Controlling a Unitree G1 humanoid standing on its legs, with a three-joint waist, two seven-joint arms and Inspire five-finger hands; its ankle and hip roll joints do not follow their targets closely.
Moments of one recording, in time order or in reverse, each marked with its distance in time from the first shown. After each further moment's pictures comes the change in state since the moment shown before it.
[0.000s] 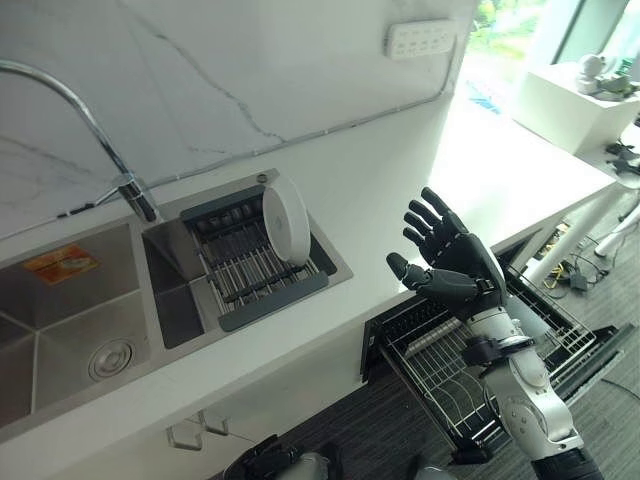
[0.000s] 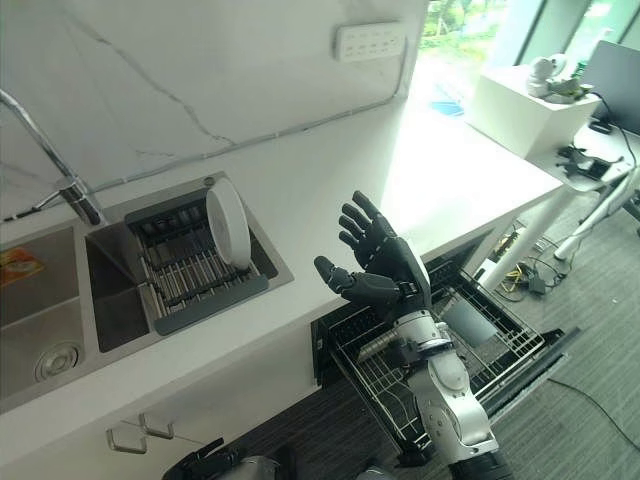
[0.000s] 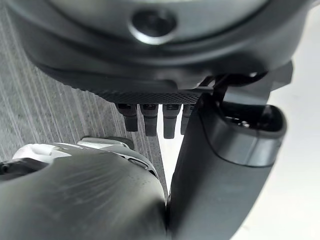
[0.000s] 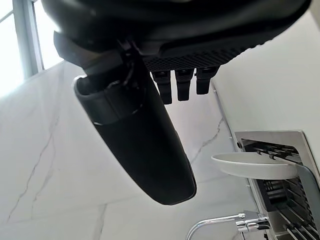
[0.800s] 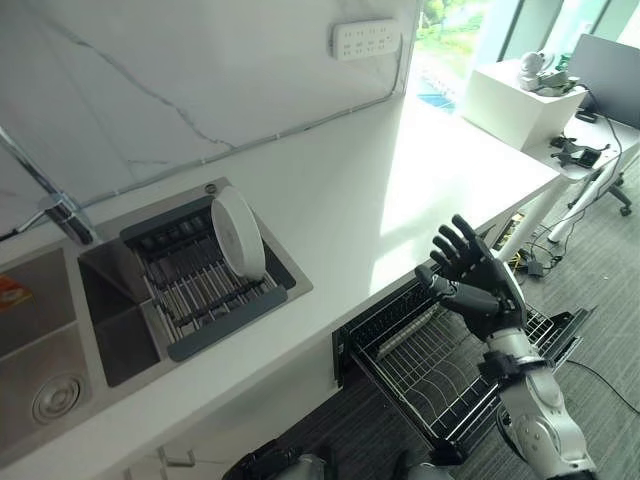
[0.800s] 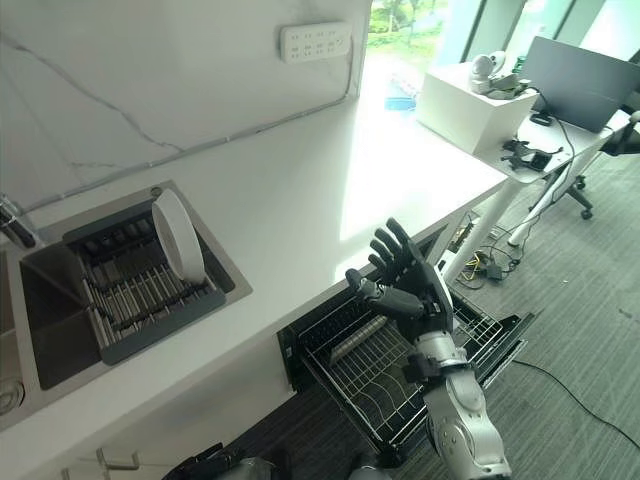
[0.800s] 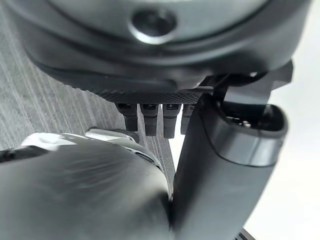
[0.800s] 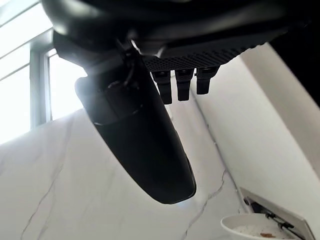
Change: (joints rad) left arm 0.010 -0.004 0.012 -0.029 -0.044 0.056 0.004; right arm 0.033 0.009 -0.066 0.042 0.044 0.006 0.013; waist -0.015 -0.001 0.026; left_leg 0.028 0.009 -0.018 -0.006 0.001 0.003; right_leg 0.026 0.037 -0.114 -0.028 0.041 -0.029
